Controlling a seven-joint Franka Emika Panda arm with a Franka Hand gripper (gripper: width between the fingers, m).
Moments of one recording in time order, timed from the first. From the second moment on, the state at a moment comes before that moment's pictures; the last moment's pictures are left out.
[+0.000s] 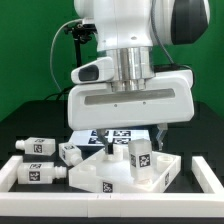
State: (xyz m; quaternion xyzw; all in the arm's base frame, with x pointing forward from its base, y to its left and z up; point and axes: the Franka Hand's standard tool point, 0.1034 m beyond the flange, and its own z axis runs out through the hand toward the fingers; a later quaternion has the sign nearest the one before) arm 0.619 0.010 0.081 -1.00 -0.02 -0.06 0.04
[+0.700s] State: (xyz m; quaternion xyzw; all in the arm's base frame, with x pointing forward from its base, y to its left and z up) arm 0.619 0.036 0.072 -1.00 -0.03 -0.05 0.04
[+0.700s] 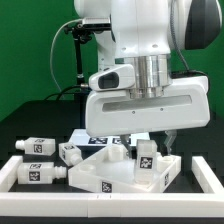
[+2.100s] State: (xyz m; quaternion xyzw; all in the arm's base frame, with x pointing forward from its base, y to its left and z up) arm 0.626 0.097 0.070 -0.81 0.58 -0.02 0.10
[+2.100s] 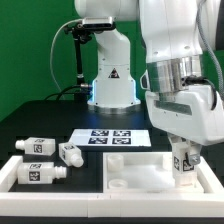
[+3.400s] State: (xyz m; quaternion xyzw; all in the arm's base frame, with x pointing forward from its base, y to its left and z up) arm 0.631 0.103 0.075 -1.00 -0.04 -0.07 0.00
